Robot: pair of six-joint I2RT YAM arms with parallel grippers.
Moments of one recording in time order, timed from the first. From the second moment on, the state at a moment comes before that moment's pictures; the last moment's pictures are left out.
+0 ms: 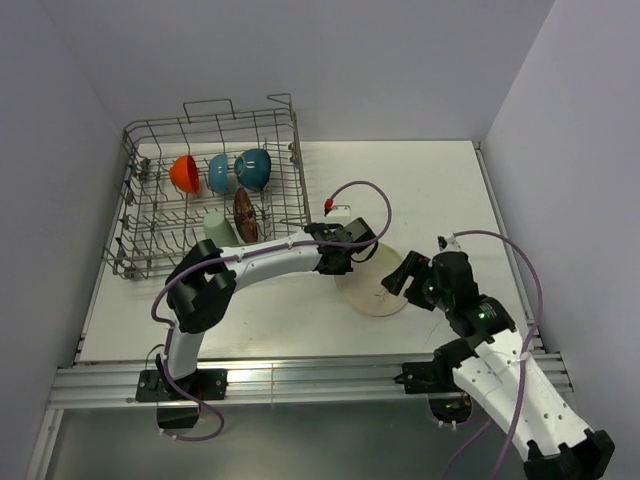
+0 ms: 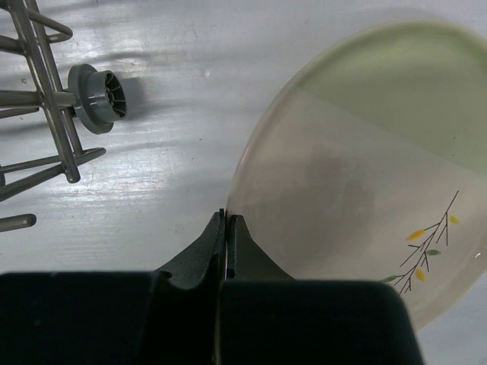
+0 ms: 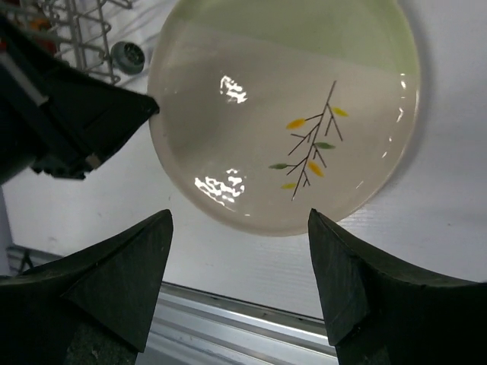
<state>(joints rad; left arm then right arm) -1.04 1.98 1.56 -0.73 -0.44 -0.93 0.36 0.55 0.51 -0.66 -0.06 0.79</state>
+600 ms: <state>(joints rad) -1.04 1.98 1.68 -0.82 -0.42 -0.85 1.25 0.80 0.69 -0.80 0.60 0.91</state>
